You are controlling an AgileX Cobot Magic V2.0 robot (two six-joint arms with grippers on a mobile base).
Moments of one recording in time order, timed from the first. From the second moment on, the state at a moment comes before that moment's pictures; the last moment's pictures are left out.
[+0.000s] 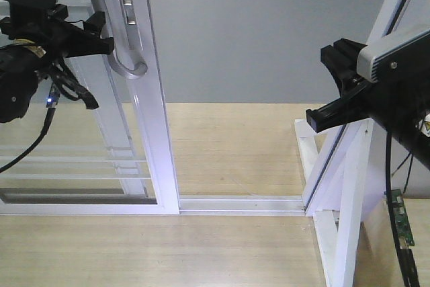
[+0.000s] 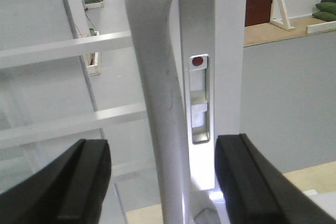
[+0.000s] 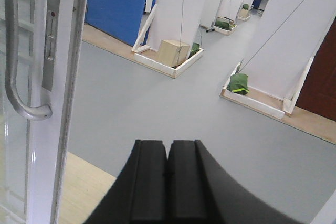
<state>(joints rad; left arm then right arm) -0.20 1.67 -0.93 -0.04 -0.51 0.10 0.44 1.05 -0.53 0.23 -0.34 -0.46</state>
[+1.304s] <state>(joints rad) -0.11 1.84 -1.16 -0.17 -0.41 0.11 0.44 1.05 -0.53 0.23 -0.29 -0.46</state>
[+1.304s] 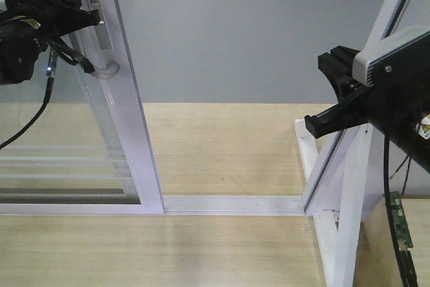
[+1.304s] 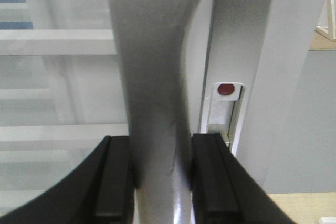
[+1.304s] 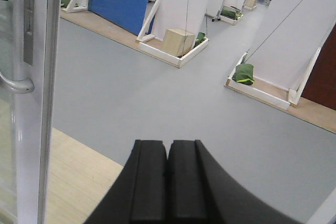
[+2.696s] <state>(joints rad) -0.15 1.09 -0.65 -0.09 -0.14 0.18 0.44 0.74 -0.53 0.29 -0.03 -0.46</state>
